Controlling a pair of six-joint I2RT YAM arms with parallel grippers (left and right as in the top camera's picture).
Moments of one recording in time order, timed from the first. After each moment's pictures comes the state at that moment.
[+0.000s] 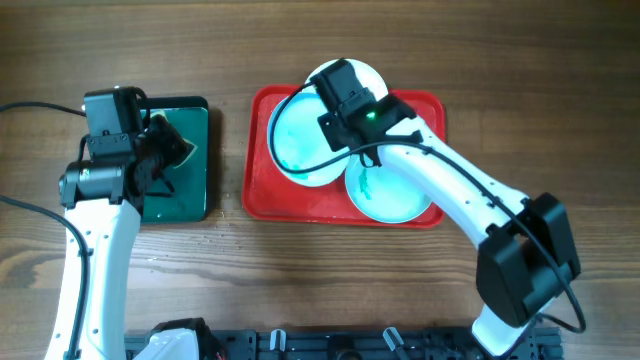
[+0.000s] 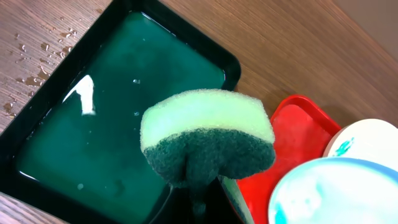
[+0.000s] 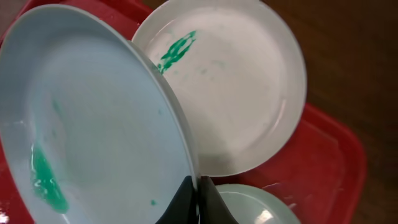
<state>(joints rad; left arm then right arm) 0.10 1.27 1.09 -0.76 -0.03 -0.54 0.65 1.86 1.49 -0.68 0.31 0.07</state>
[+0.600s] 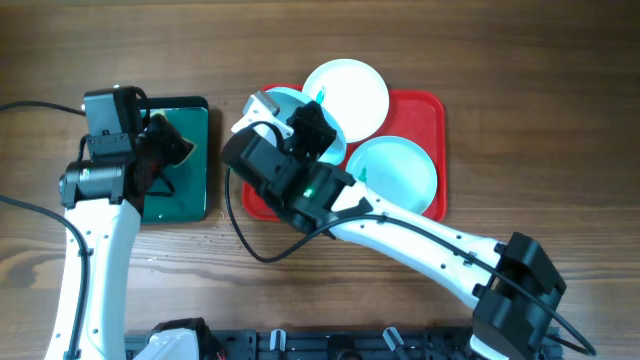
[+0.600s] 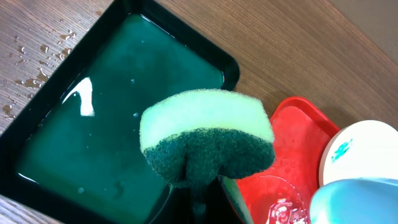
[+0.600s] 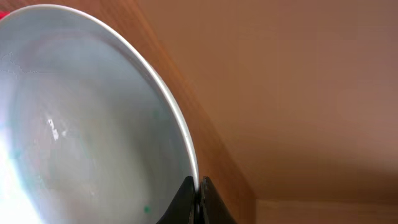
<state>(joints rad) 0.10 1.27 1.09 -0.76 -0.04 -0.54 1.01 1.81 1.49 -0.49 1.08 -0.43</state>
